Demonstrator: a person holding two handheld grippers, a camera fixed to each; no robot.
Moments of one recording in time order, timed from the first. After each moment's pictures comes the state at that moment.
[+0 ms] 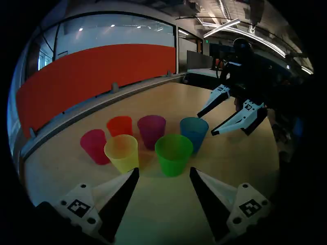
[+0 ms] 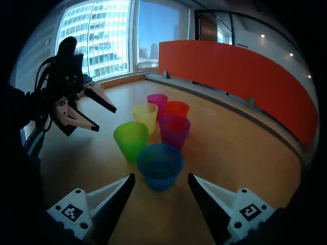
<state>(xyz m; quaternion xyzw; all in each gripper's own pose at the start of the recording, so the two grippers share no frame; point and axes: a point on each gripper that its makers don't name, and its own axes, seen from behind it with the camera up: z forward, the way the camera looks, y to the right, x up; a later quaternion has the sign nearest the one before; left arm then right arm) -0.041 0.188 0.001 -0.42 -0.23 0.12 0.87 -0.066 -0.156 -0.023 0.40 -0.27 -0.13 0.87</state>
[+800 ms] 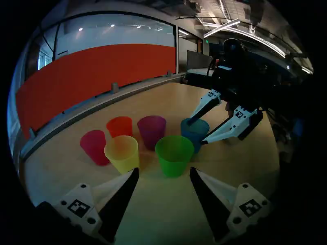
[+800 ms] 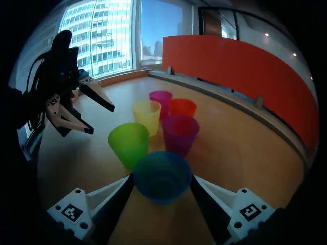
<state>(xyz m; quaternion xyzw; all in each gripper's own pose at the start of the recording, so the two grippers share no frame) -0.040 0.189 0.003 -0.42 -0.23 0.12 0.87 -0.082 -0.182 -0.005 0.41 -0.28 -0.13 0.86</state>
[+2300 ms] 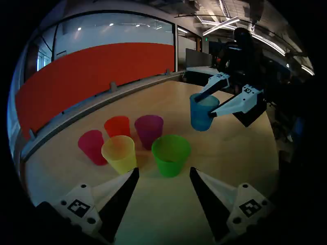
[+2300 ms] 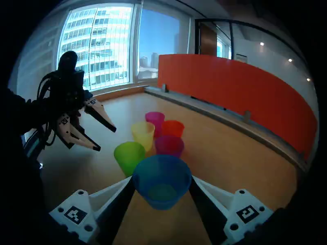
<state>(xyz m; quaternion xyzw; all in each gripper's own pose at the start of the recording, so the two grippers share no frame) -0.041 0.194 -0.002 -0.42 -0.24 0.12 0.87 -0.014 -0.156 -0.007 0.40 -0.22 -0.12 0.88</state>
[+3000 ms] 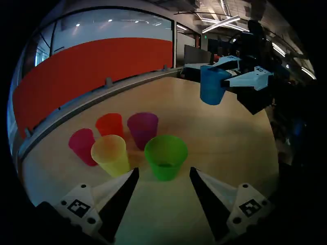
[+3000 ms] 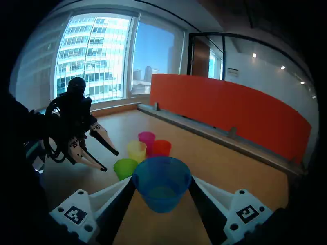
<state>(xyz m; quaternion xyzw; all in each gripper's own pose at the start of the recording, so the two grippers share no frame) -0.054 0.216 0.003 -0.42 -0.25 0.12 0.86 0.047 -0.128 -0.016 0.37 -0.17 -0.11 0.91</state>
